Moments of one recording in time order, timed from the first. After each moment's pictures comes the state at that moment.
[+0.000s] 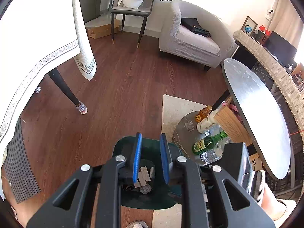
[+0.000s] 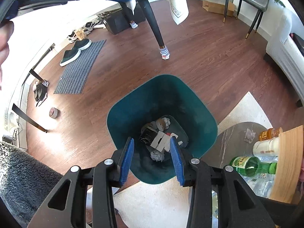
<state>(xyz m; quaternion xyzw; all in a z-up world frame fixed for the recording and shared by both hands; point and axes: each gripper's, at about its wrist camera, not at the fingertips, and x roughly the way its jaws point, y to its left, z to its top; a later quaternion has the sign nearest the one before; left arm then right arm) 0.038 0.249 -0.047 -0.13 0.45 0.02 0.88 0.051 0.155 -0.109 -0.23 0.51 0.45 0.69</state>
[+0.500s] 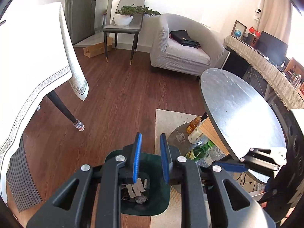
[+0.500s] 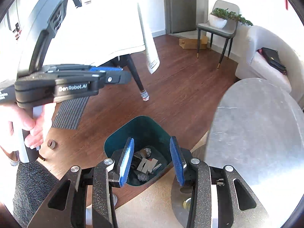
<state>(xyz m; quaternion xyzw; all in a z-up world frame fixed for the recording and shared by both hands) 0.028 0.199 -0.003 -0.10 0.40 0.01 0.91 0.052 0.057 0.010 -0.15 0.40 0.42 0.80</state>
